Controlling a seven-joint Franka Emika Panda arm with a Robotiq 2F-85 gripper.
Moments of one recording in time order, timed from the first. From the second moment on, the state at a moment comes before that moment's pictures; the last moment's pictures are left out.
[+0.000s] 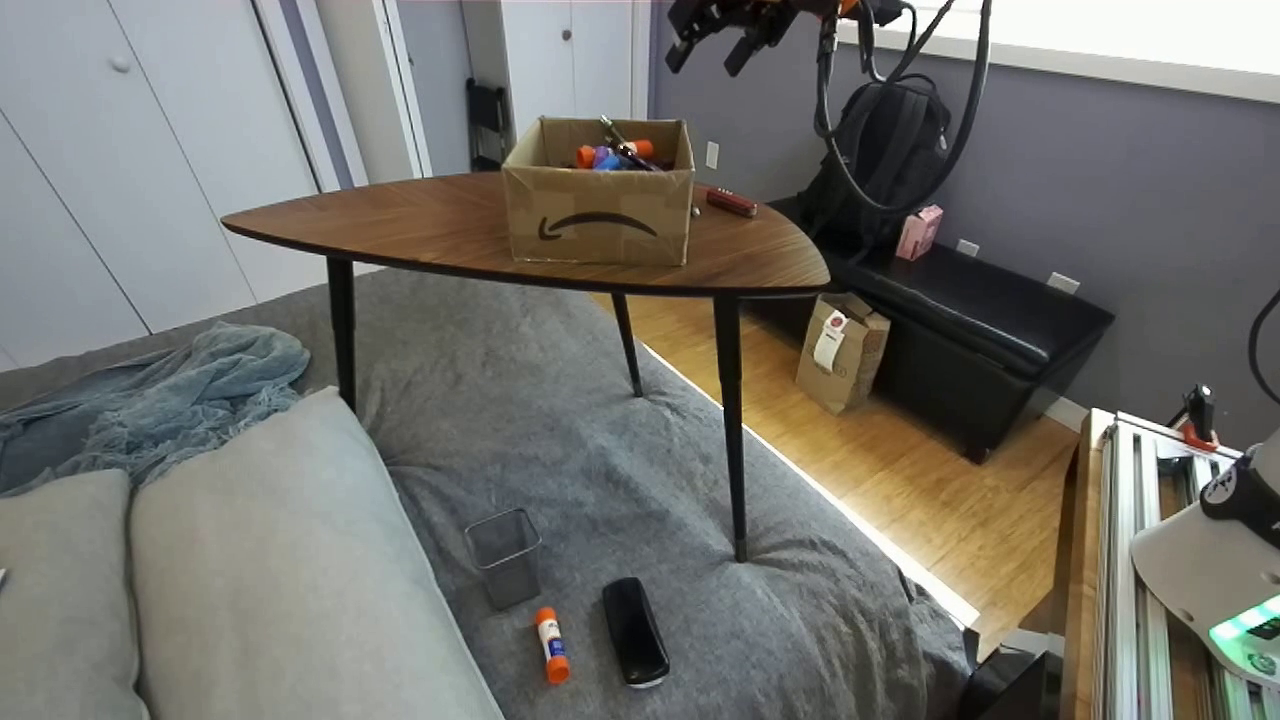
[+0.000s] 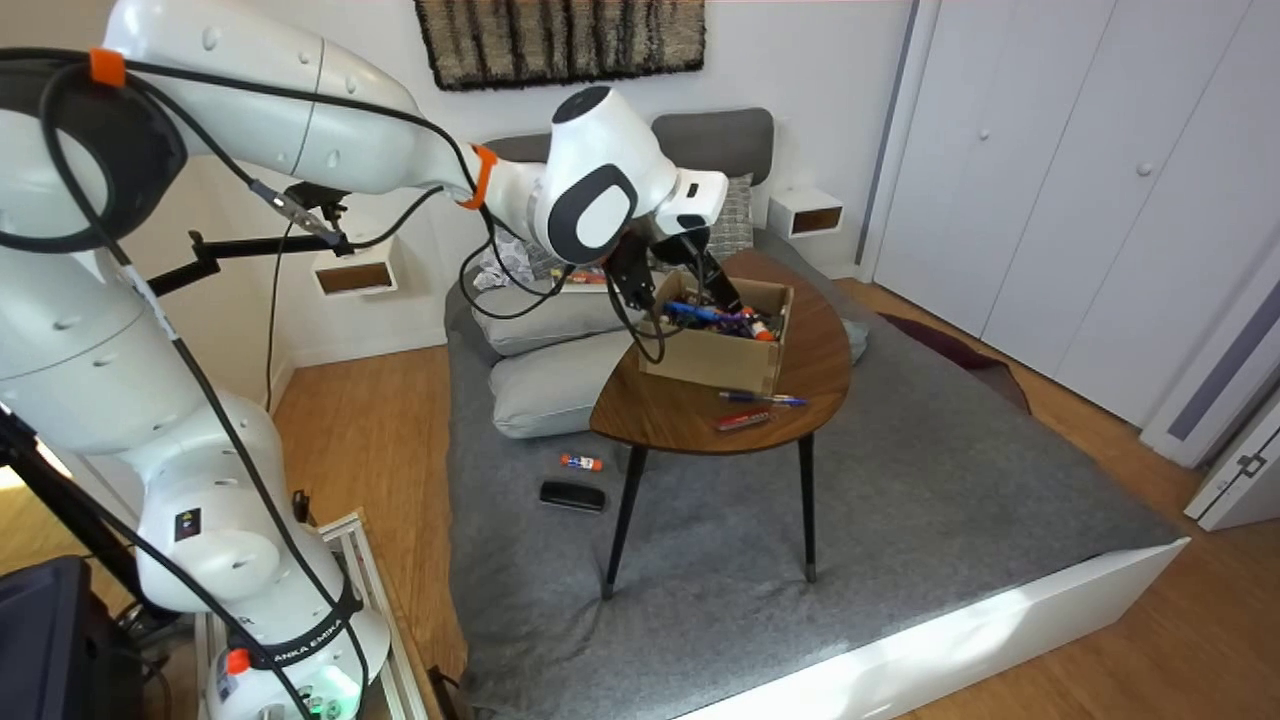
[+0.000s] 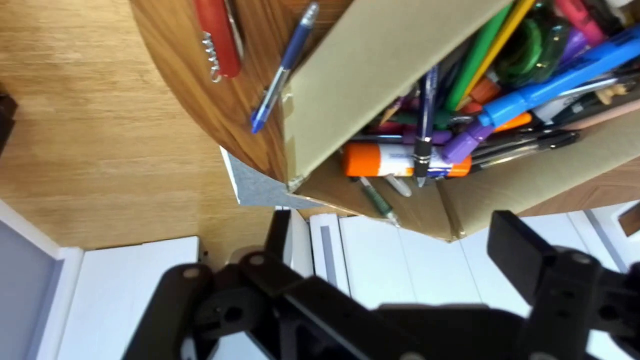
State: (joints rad) arm -0.08 -0.14 0.00 -2.23 -0.12 2.74 0.35
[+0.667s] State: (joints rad) arm -0.11 -0.14 -0.09 -2.25 -0.08 2.51 0.22
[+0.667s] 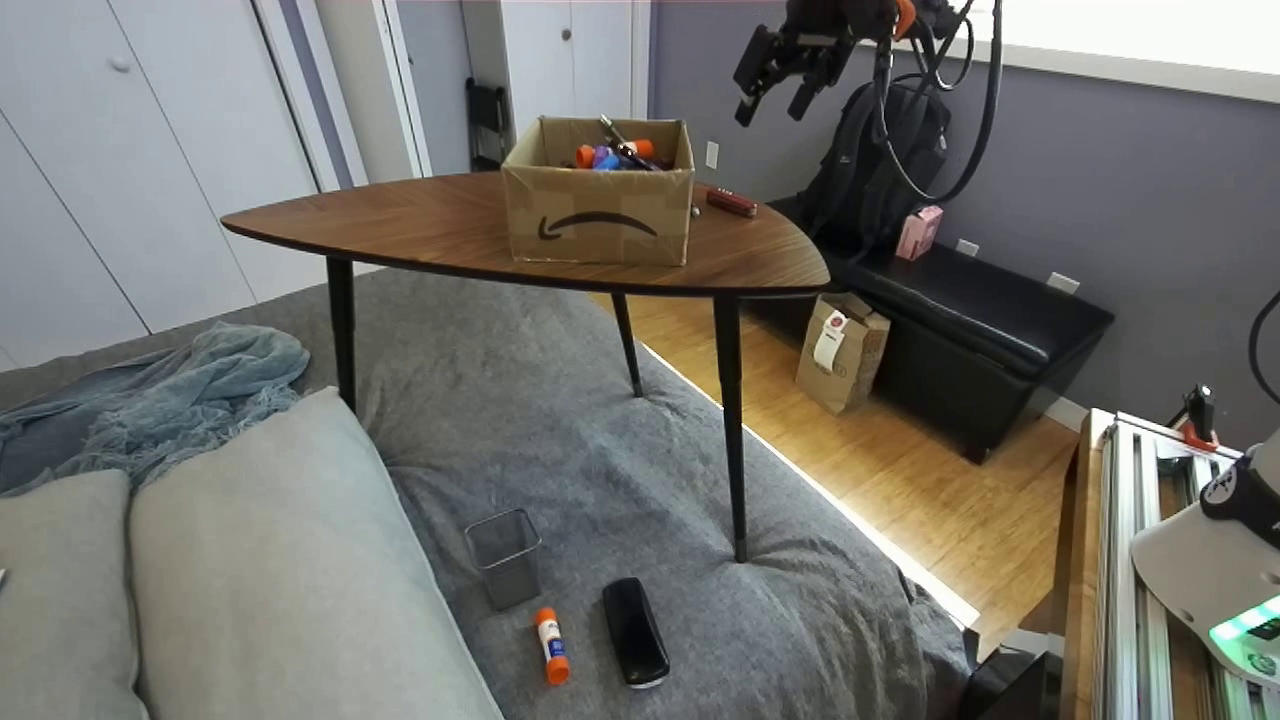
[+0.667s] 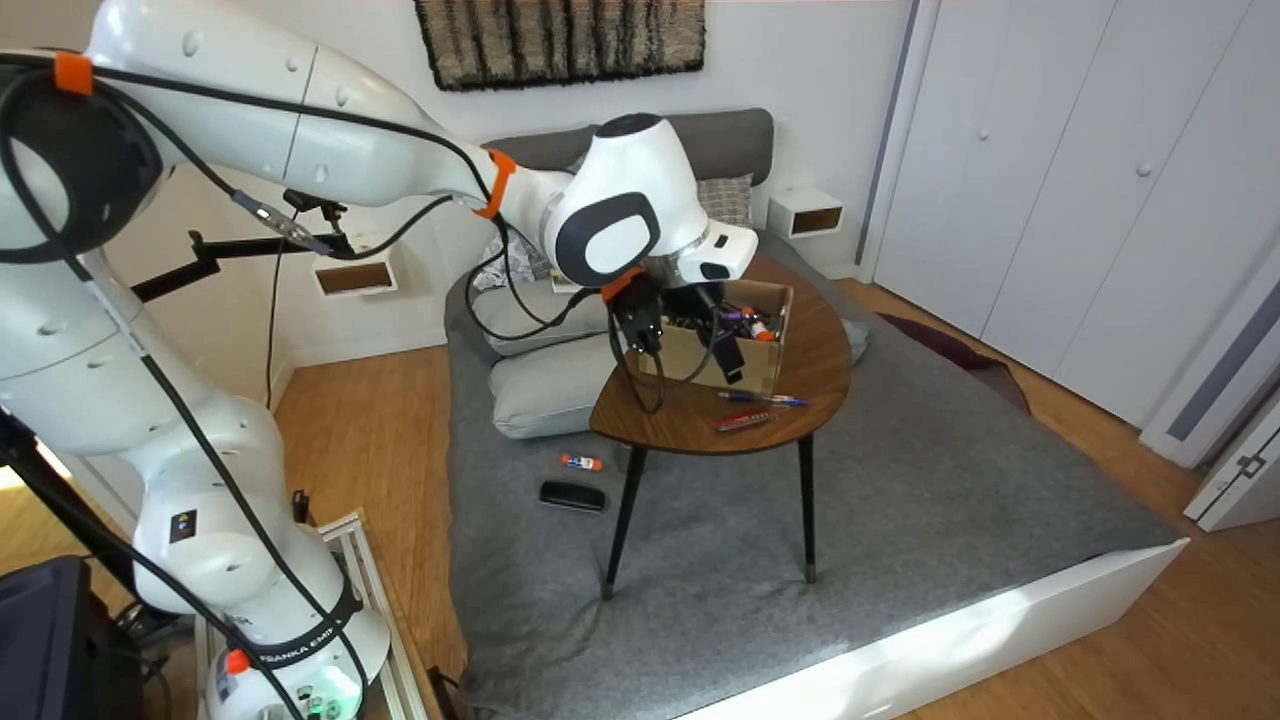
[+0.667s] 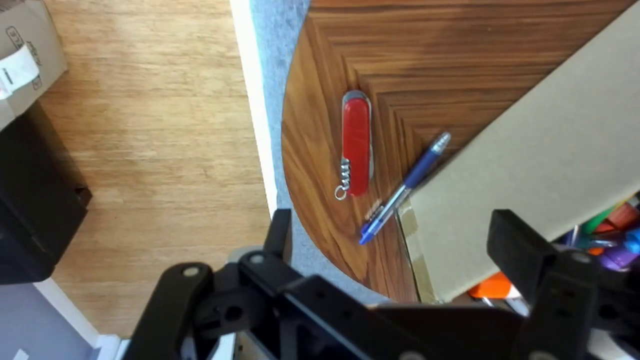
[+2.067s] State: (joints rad) arm -0.11 0.10 -0.12 -2.22 -0.02 2.62 0.20
